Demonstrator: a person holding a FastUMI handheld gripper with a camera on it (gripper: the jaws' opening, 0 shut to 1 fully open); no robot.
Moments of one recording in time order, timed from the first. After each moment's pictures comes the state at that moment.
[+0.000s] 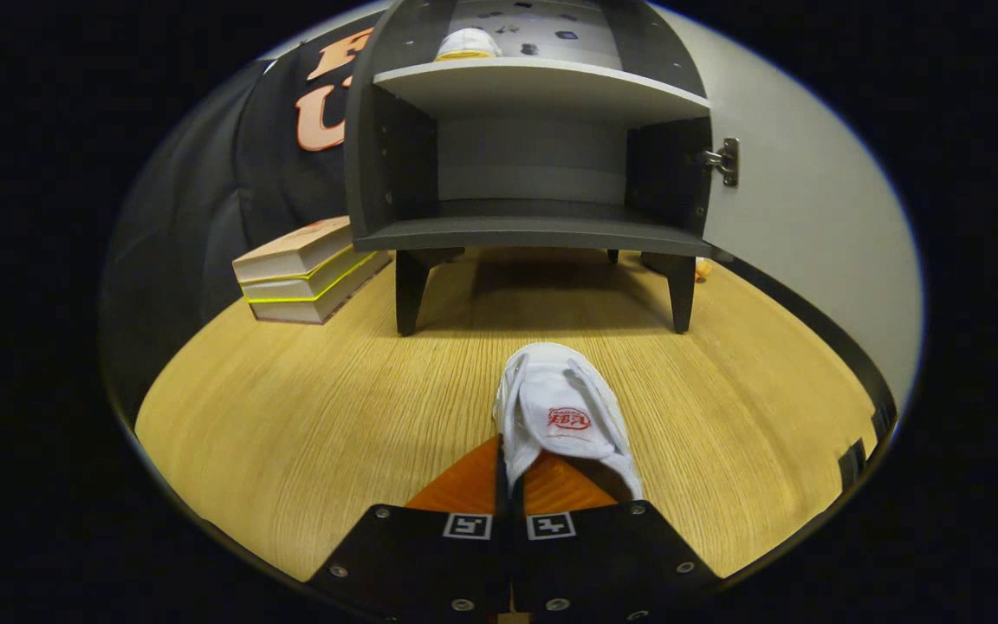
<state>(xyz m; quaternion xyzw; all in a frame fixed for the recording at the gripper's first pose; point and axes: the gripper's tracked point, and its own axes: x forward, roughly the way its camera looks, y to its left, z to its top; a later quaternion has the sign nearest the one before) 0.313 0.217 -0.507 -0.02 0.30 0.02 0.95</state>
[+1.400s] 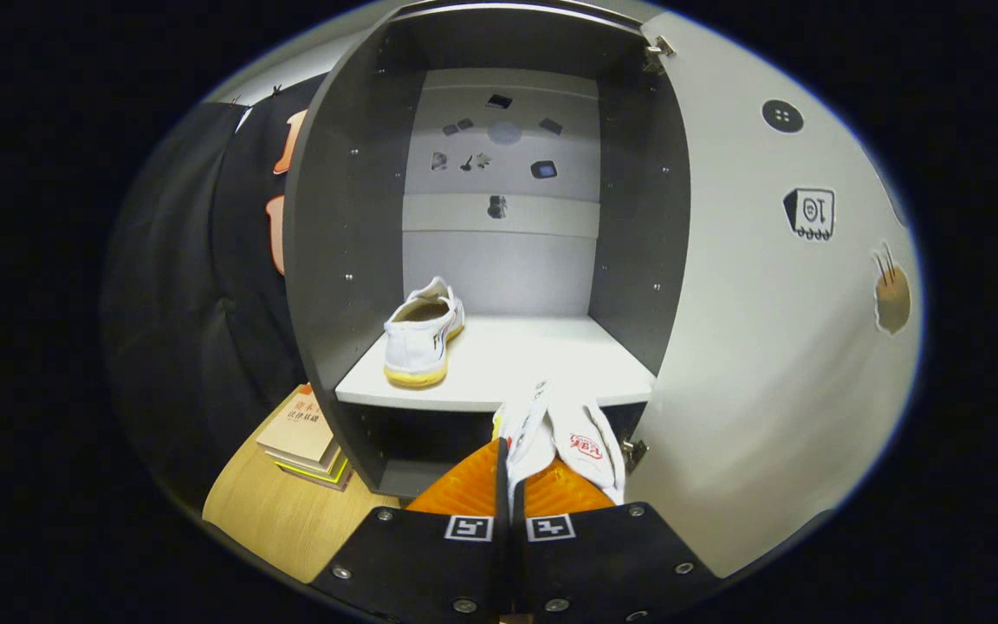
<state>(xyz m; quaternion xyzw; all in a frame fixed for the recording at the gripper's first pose) 0.409 0.169 -0.173 -0.03 0.18 -0.02 0.98</state>
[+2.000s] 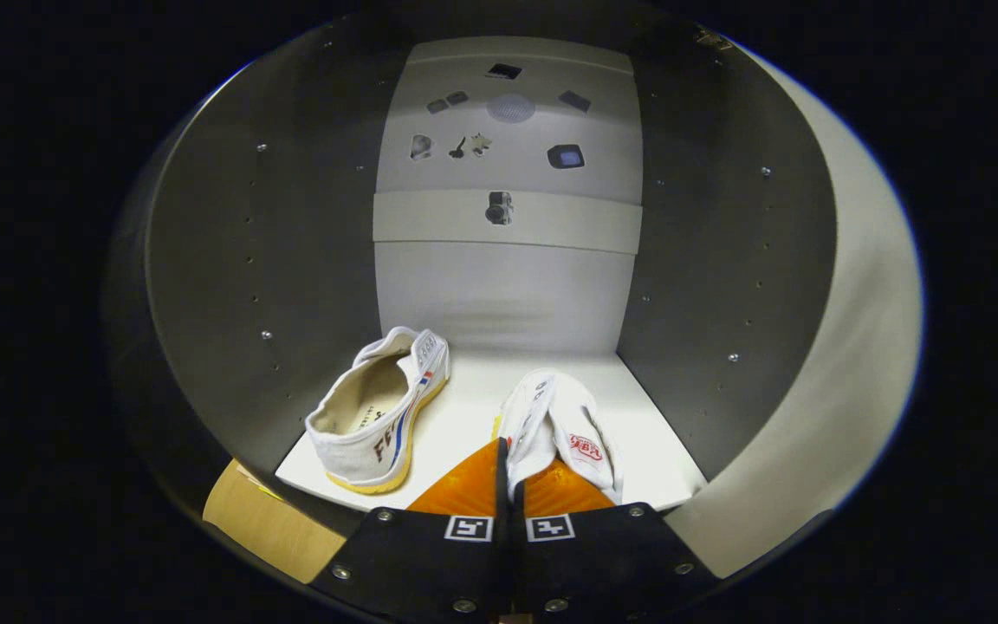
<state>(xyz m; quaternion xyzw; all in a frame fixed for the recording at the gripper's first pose) 0.557 0.162 -0.167 -0.03 0.21 0.02 0.98</state>
